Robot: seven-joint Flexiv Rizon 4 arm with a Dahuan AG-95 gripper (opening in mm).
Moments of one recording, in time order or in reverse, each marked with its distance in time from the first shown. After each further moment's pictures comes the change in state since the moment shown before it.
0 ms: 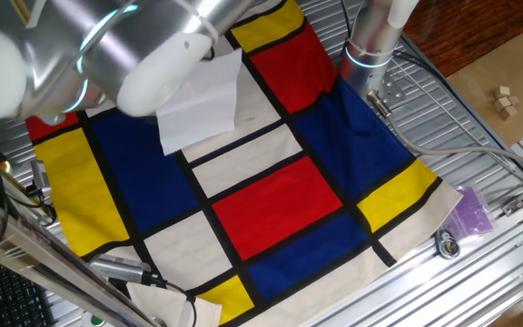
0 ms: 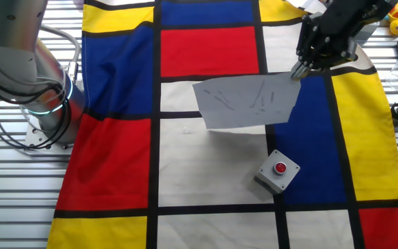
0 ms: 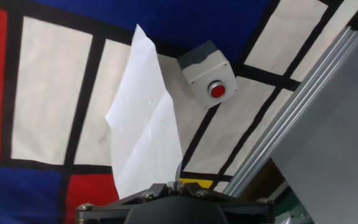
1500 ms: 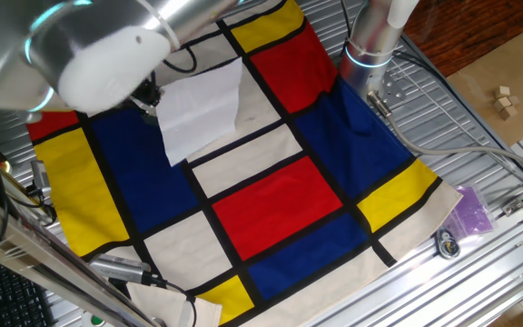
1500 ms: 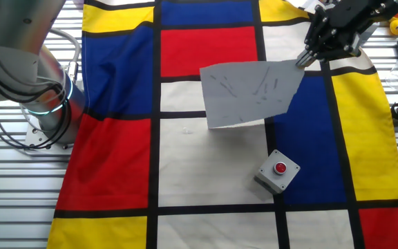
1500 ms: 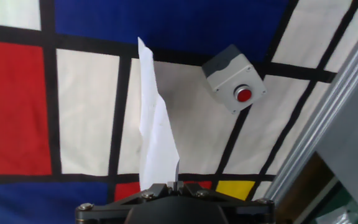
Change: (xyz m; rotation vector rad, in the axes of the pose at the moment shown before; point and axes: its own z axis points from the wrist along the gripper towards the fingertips) arm -0.014 0.013 -0.010 -0.160 -0.002 0.092
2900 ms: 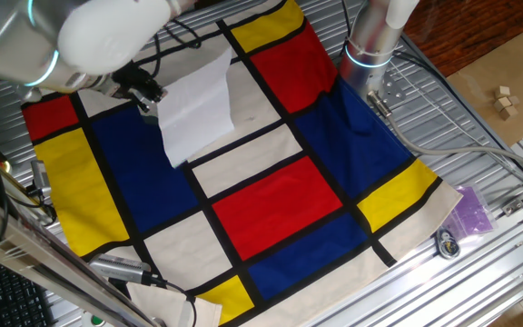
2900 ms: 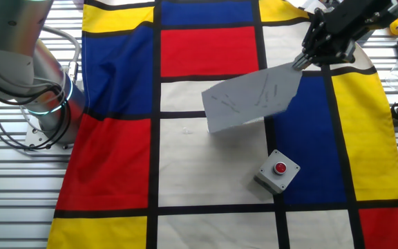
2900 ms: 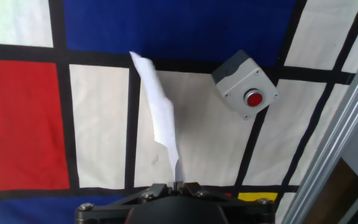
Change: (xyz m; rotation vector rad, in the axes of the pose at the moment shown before) arm 0.003 0.001 0.009 -0.085 -0.074 0.039
